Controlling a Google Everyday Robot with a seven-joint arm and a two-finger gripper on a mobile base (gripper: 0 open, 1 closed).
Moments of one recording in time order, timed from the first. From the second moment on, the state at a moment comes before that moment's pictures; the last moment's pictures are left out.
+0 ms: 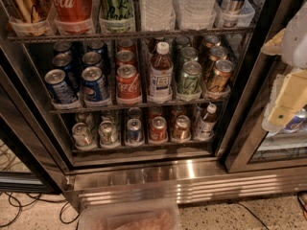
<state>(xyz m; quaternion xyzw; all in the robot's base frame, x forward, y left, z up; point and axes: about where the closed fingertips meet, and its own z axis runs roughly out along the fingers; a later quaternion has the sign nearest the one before) 0.438 -0.217 0.976 -0.60 0.78 -0.03 0.16</state>
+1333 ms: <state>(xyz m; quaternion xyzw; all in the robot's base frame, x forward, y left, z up) 0.427 -0.176 0.877 -0.53 0.81 0.03 0.23</state>
